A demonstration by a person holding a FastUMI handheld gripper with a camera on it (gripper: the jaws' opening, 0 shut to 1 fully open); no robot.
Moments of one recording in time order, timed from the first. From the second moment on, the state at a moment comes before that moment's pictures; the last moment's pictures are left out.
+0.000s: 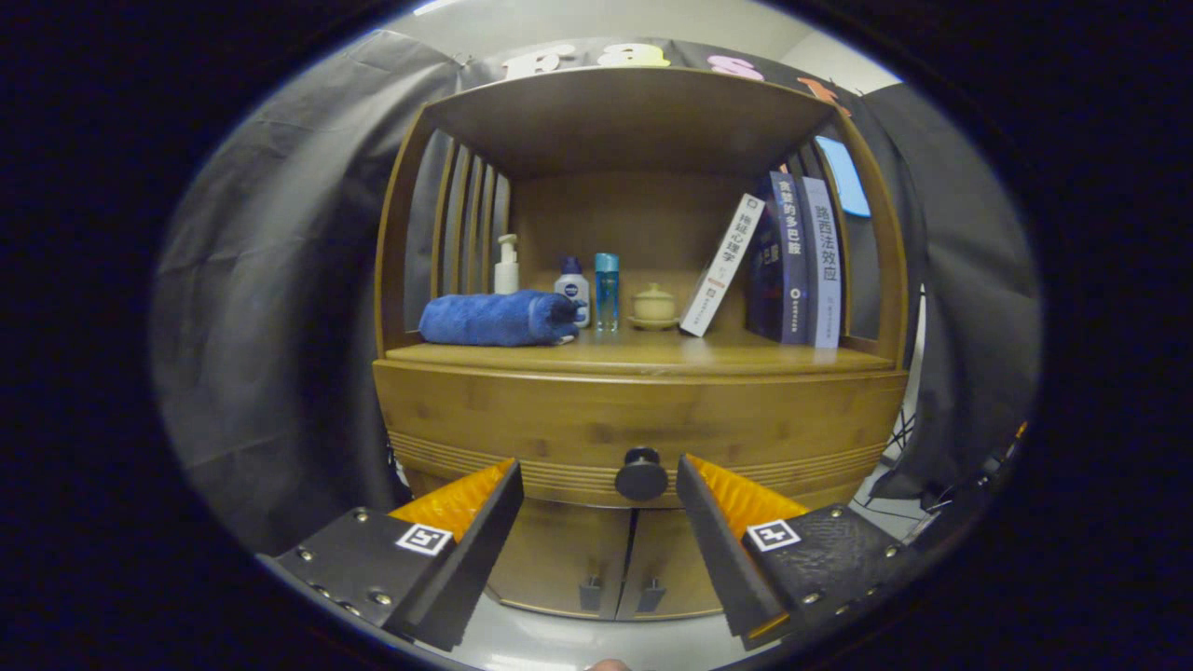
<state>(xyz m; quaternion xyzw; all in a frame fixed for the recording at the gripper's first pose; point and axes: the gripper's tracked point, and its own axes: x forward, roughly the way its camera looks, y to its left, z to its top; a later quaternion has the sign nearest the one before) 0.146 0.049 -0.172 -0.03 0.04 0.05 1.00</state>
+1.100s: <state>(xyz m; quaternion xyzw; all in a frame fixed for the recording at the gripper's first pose) 0.224 0.017 -0.207 0.01 0.05 -0.01 1.00</state>
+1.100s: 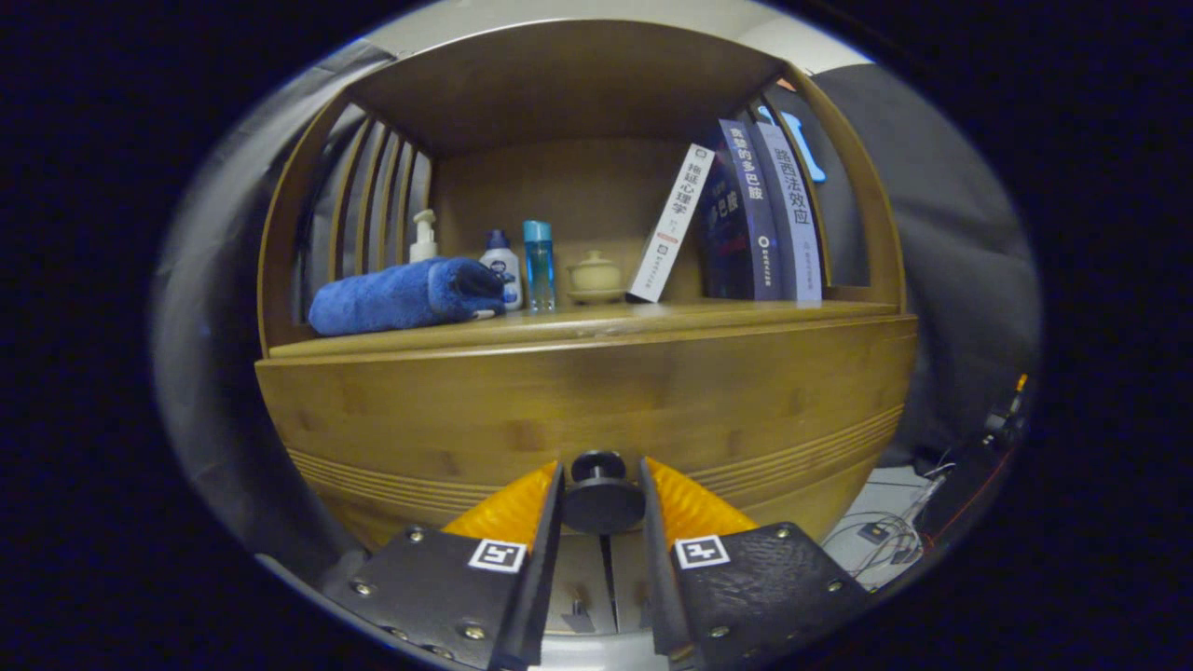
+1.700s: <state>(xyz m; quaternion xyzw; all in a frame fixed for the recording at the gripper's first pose) 0.155 0.015 -0.212 -0.01 0.08 0.00 1.00</state>
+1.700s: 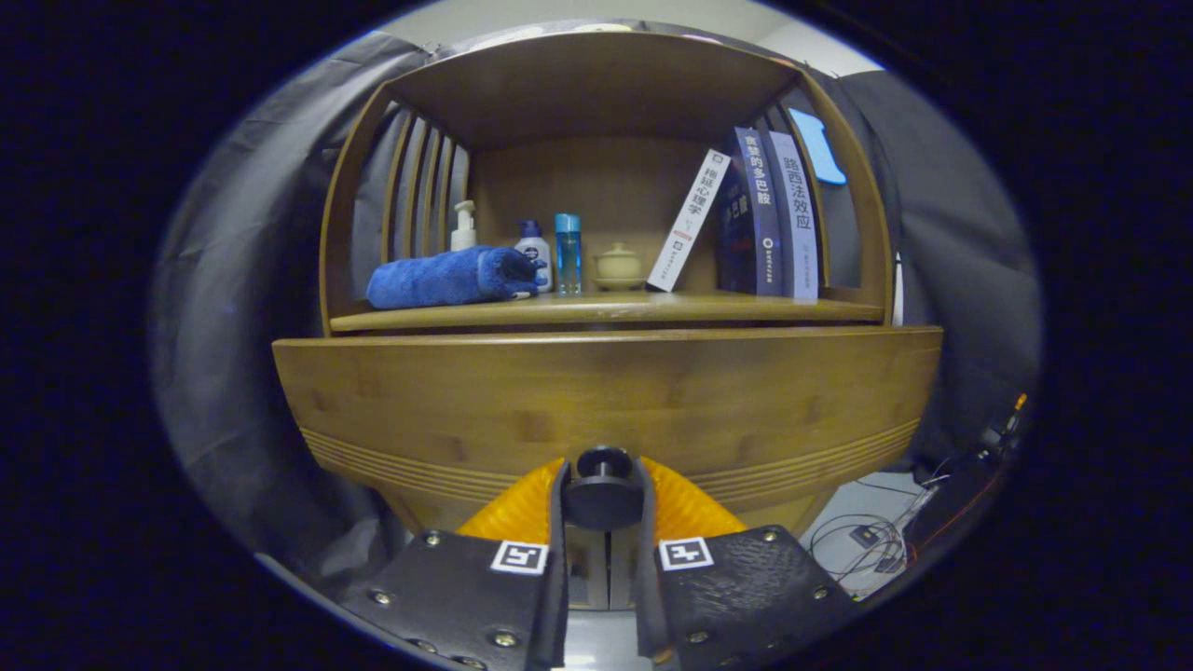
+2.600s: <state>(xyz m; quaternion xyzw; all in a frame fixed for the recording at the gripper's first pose) 0.027 0.019 -0.229 -0.03 0.09 0.00 1.00</state>
